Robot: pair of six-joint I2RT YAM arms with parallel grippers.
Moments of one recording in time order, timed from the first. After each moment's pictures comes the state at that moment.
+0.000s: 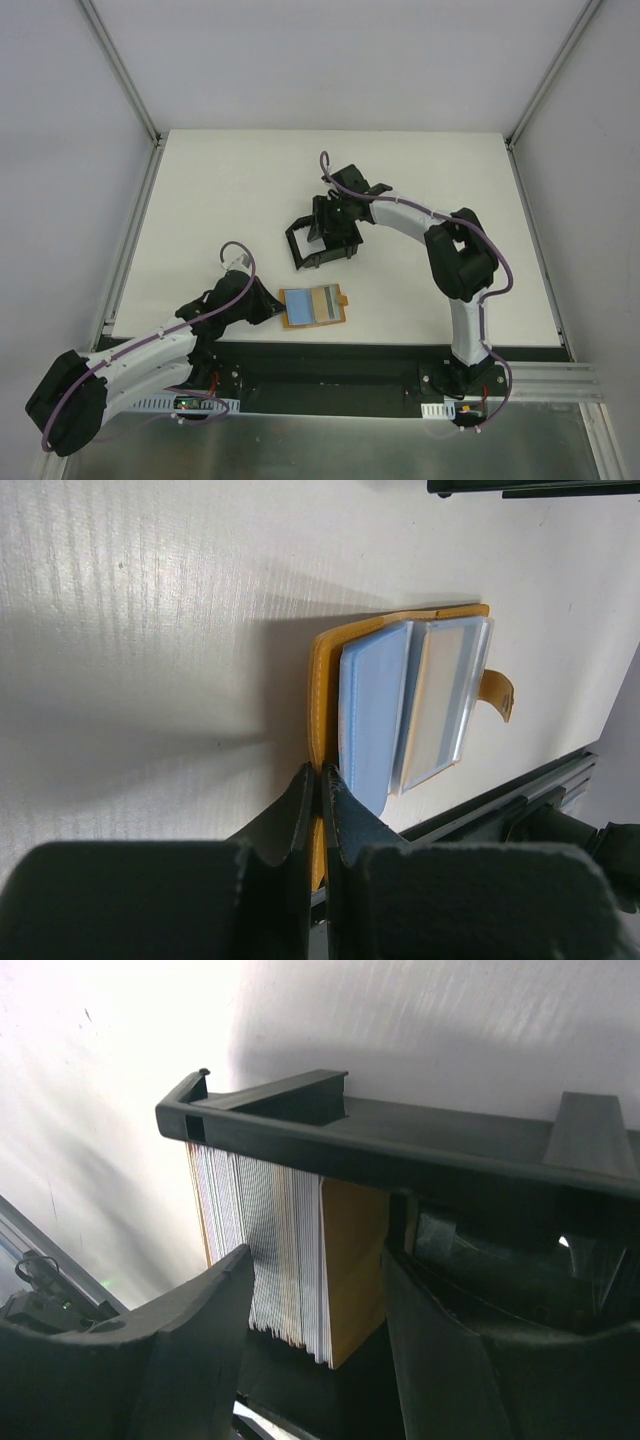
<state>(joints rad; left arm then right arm) -0.68 0.81 0.18 -0.10 0.07 -1.12 0.64 2.05 1.51 -0.45 -0.36 0.51</state>
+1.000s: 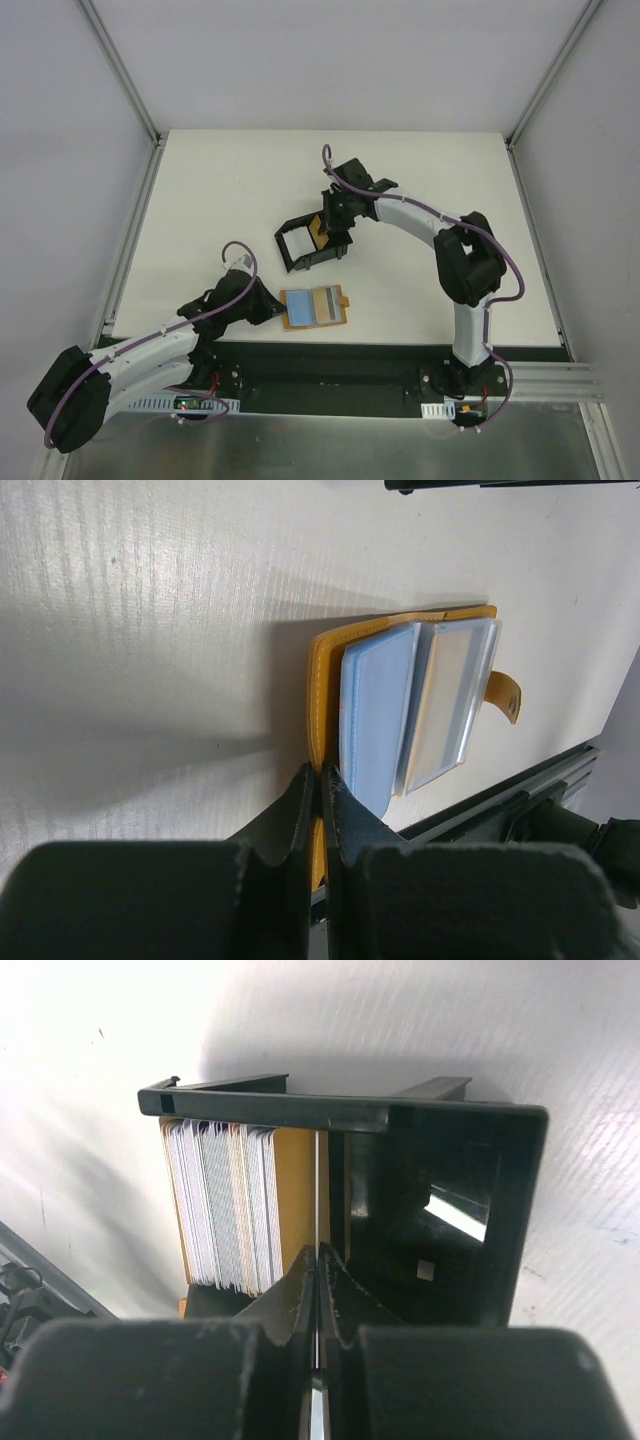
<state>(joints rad) -0.68 0.84 0.18 -0.07 0.10 -1.12 0.64 1.99 1.51 -0.48 -0.30 0.48</state>
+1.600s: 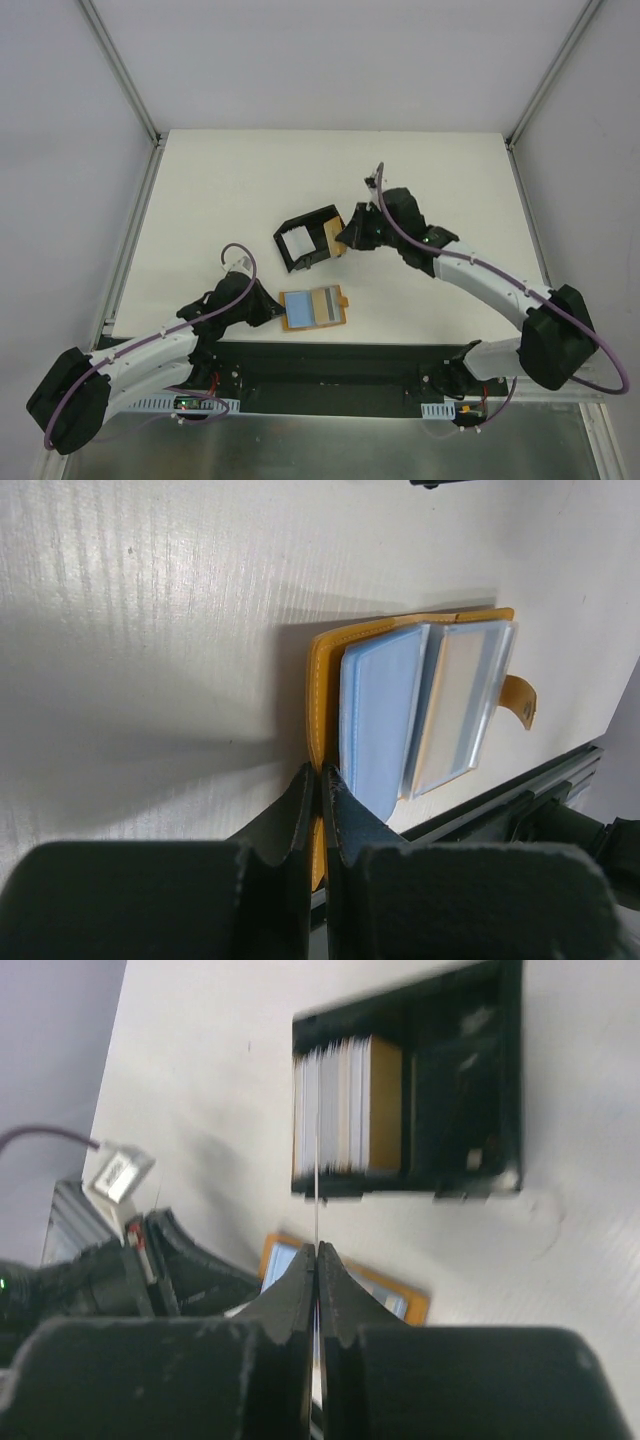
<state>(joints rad) -0.68 0.83 0.16 -0.07 0.10 -1.12 0.66 1.40 1.04 -0.20 -0.20 0.58</state>
